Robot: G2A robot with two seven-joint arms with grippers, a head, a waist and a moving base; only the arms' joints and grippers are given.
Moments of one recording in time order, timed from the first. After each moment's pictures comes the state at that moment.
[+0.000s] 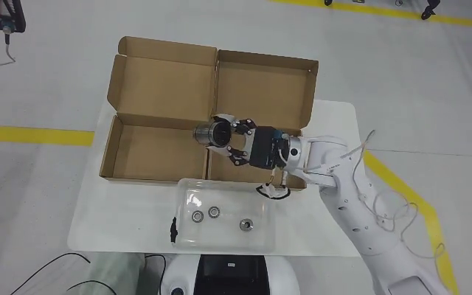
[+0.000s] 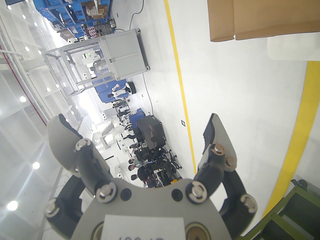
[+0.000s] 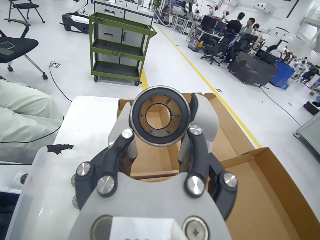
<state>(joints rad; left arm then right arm) 0.11 -0.38 -0.87 -1.29 2.37 -0.77 0.65 -0.97 -1.27 0.99 -1.70 -1.23 -0.83 -0.05</state>
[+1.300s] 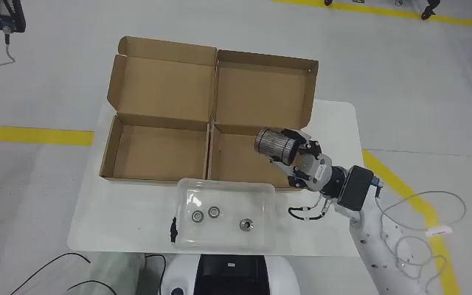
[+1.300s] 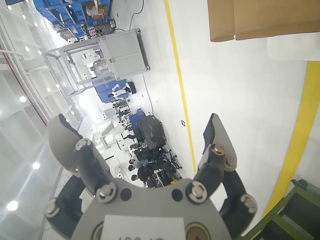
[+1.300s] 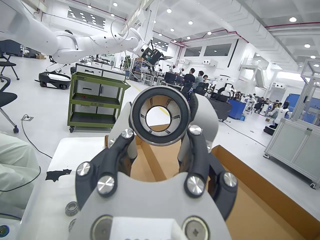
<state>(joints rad) 0.11 -0.38 -0.87 -1.29 2.37 -0.77 0.65 -1.32 -1.20 1.26 -1.80 -1.46 -0.83 -0.69</state>
